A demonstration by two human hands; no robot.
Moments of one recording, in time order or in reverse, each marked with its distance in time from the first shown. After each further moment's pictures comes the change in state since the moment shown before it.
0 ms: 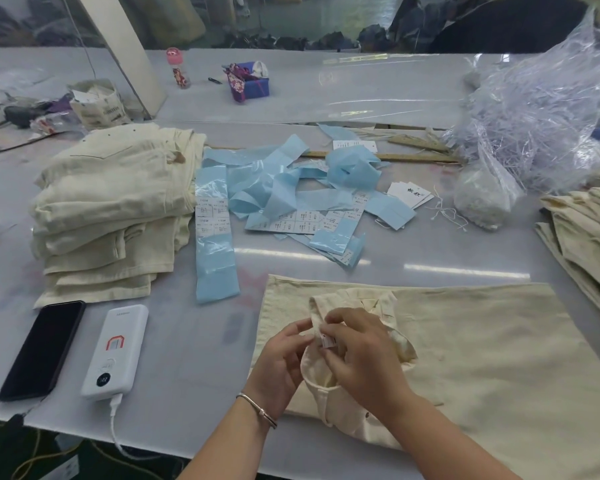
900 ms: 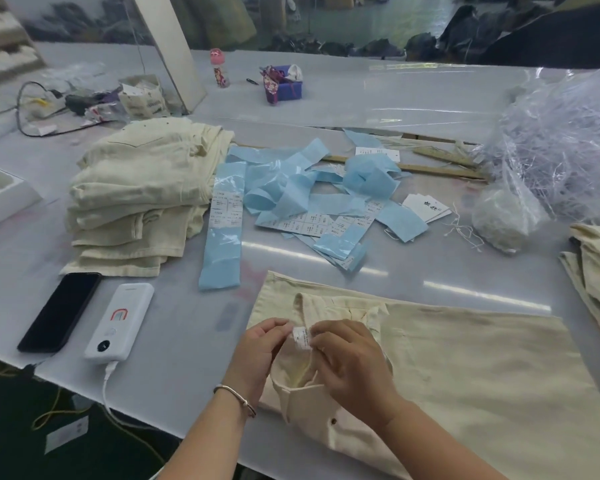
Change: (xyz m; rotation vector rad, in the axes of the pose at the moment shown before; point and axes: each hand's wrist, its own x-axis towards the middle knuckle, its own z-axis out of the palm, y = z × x) left_hand 0.001 -0.008 0.012 0.208 0.385 0.179; right_hand -0.004 0.026 -0.017 0.126 -0.088 -0.173
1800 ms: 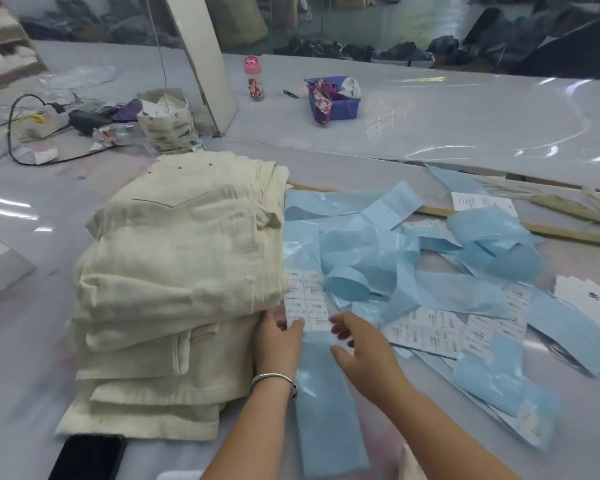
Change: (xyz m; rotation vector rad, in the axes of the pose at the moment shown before) left_hand 0.299 0.143 -0.131 0.331 0.340 0.158; right_hand 0.287 0.057 0.210 0.117 -0.305 0.523
